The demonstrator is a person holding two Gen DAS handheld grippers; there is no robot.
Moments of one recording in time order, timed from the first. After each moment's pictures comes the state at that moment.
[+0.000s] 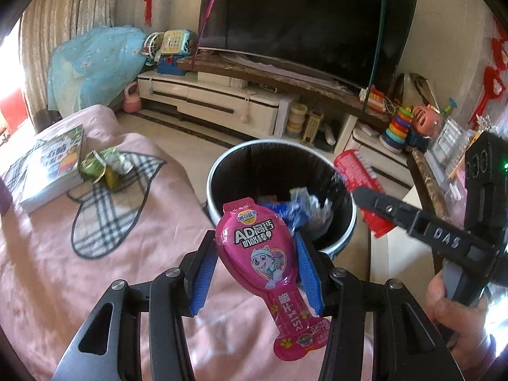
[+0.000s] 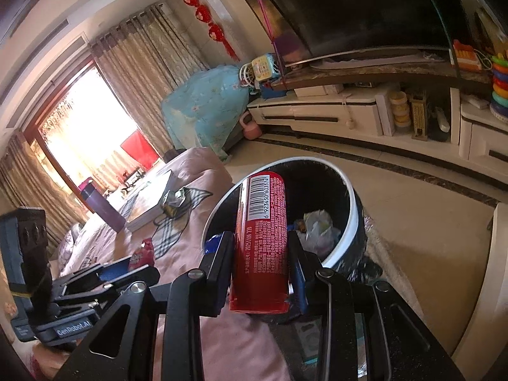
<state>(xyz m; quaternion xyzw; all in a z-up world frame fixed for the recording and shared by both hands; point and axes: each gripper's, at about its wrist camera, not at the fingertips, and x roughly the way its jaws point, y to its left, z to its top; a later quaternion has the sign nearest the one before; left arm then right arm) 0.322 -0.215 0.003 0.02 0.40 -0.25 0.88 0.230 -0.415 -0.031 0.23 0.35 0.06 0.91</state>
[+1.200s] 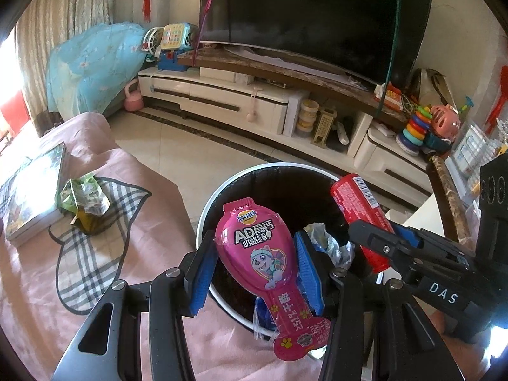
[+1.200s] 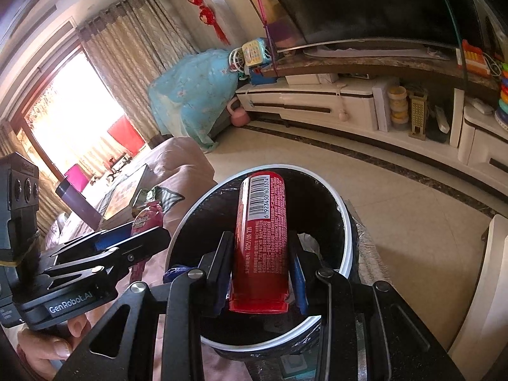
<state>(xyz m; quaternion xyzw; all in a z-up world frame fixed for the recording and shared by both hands) 0.408 -0.268 -0.018 0.03 0.41 -0.22 0.88 0.281 -0.426 -0.048 0.21 0.39 0.05 0.90</state>
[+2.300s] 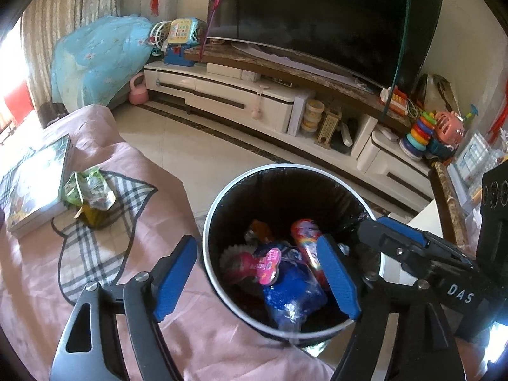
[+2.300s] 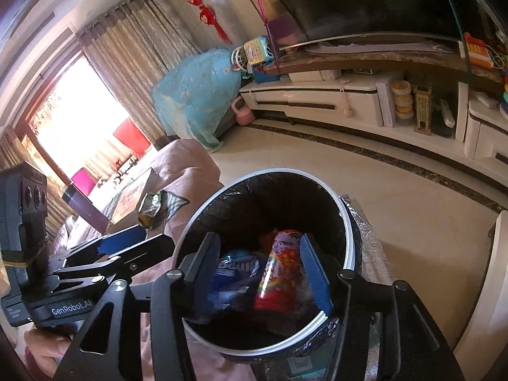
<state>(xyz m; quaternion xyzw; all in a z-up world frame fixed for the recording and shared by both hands) 0.408 -0.259 -0.012 0.01 0.42 -0.22 0.88 0.282 -0.432 -0.045 0.23 0.39 0.06 0.89</state>
